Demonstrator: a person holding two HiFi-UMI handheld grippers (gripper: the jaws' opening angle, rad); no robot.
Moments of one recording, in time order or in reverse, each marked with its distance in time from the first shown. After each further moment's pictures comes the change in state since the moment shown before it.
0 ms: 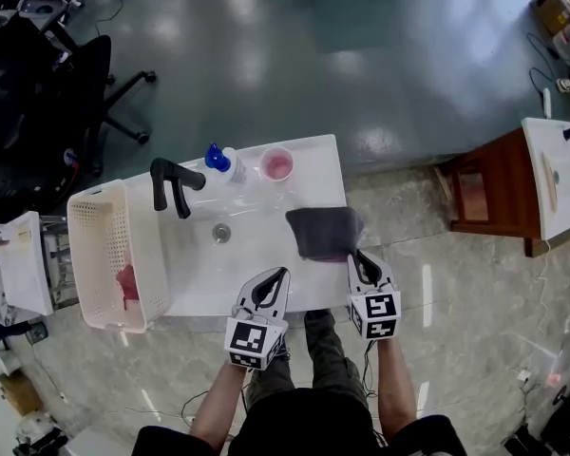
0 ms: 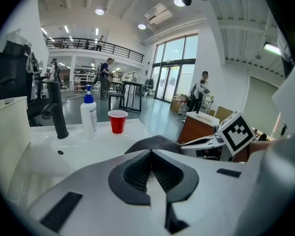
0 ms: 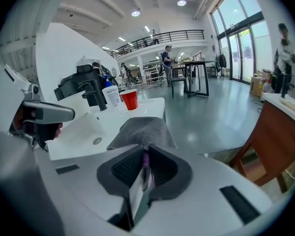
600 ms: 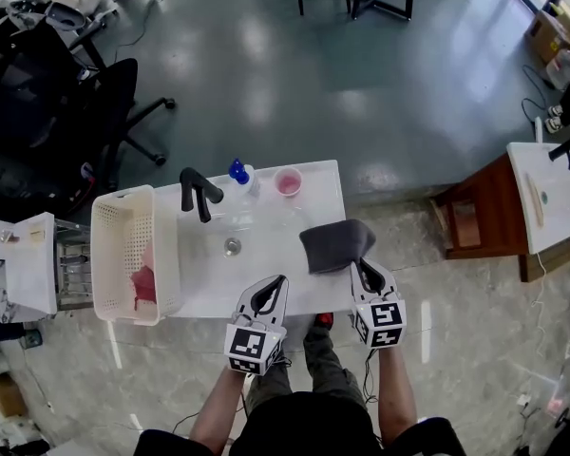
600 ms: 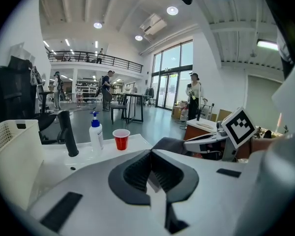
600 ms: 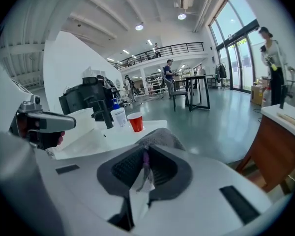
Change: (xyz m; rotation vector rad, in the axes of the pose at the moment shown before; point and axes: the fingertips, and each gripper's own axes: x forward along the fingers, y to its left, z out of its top) left arm -0.046 -0.009 0.041 0.051 -0.108 0.043; right arm -0.048 0.012 0.058 -0.018 -0.143 0.014
